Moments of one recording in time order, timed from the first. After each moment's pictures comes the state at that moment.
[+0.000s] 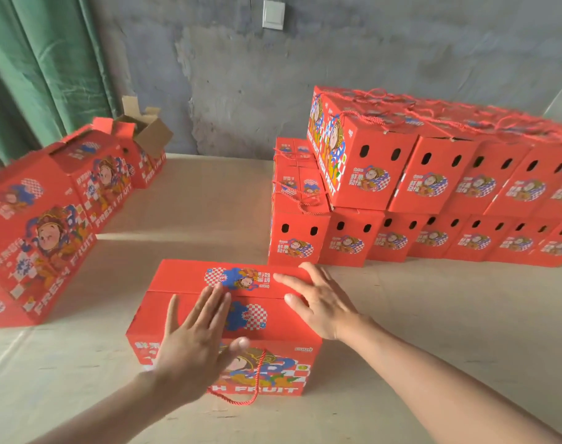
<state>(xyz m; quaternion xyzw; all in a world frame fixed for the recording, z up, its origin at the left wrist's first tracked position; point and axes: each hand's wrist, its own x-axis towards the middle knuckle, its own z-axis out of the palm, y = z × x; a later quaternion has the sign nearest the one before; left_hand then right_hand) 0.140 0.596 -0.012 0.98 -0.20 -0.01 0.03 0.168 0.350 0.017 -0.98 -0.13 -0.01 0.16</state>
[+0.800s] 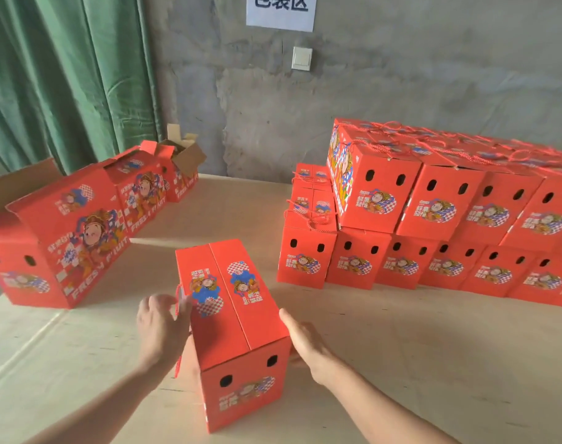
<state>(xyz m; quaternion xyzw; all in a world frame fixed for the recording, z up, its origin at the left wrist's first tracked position) 0.142 0.606 -0.016 0.87 0.14 0.21 0.42 0.124 0.380 0.008 -0.82 0.16 0.18 0.53</state>
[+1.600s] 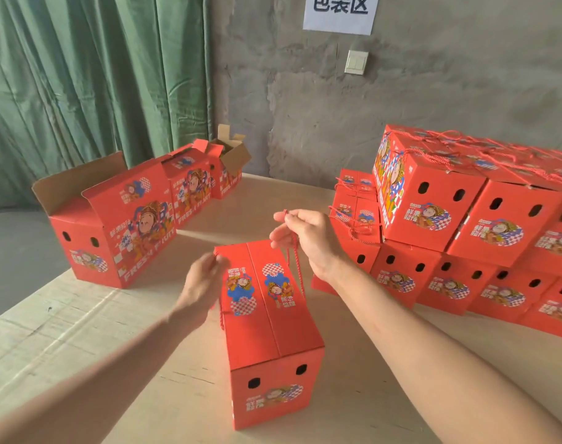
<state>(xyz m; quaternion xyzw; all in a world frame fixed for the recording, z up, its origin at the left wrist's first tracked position) 0.153 0.605 0.062 0.77 0.12 0.15 0.61 0.193 0.443 0.139 -0.72 -0.15 0.02 0.67</state>
